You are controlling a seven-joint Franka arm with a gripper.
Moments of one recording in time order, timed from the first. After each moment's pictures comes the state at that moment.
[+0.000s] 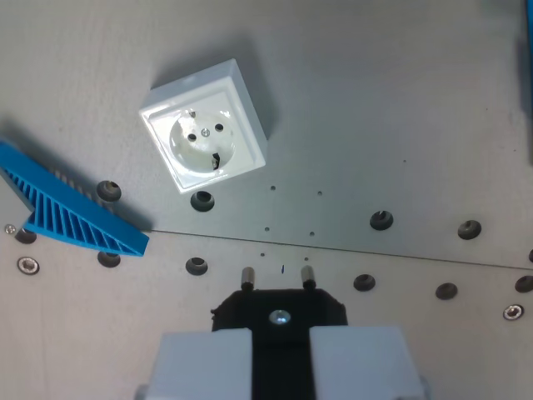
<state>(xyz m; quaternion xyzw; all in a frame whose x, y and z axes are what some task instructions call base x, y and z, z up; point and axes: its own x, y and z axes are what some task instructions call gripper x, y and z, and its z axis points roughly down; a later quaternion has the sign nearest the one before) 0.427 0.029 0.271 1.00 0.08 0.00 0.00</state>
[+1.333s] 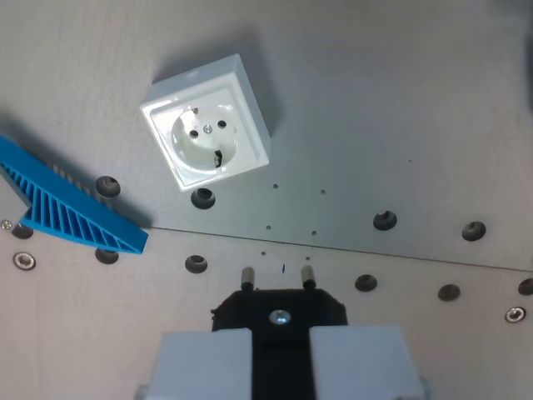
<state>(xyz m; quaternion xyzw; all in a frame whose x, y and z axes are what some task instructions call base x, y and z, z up) 0.426 0.031 0.263 1.00 0.09 -0.01 0.00</state>
